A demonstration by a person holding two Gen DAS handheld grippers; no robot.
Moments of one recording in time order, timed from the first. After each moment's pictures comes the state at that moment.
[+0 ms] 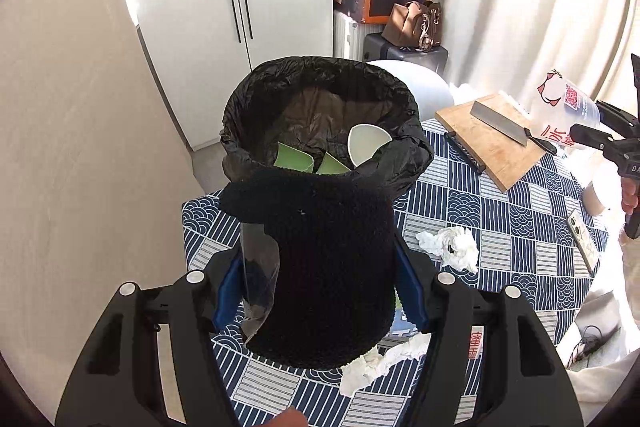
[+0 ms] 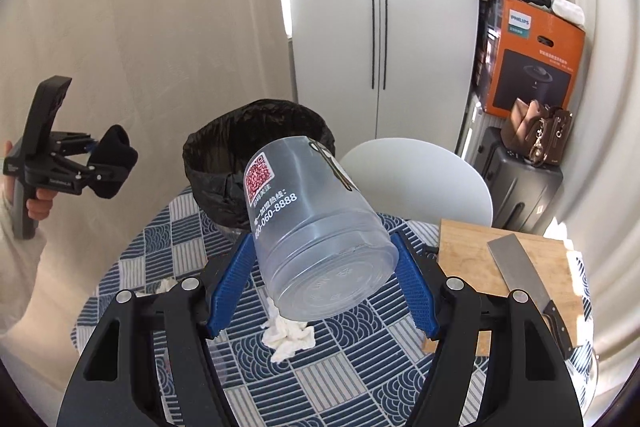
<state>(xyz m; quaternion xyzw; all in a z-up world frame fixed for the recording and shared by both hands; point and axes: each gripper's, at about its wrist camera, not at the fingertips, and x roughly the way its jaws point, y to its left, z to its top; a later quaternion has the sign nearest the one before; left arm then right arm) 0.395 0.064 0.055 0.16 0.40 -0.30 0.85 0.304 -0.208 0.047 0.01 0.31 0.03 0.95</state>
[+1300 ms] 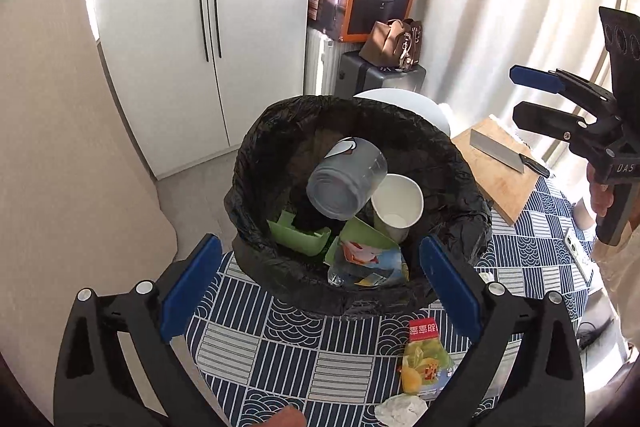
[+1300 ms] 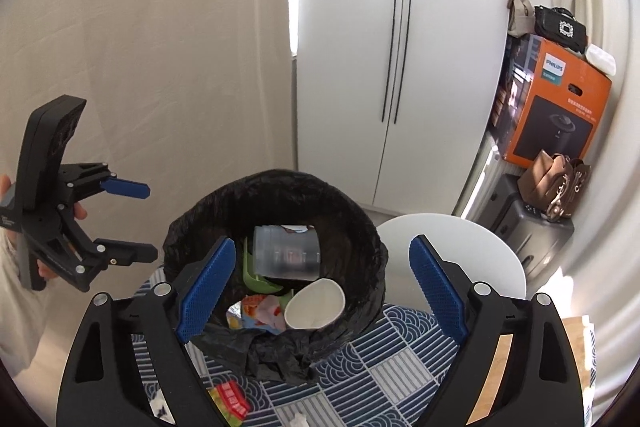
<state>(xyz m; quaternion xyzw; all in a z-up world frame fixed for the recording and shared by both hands) 0.511 0.063 0.034 0.13 0.39 -0.37 0.83 0.474 -0.126 0.067 -0.03 0.29 0.01 0.96</state>
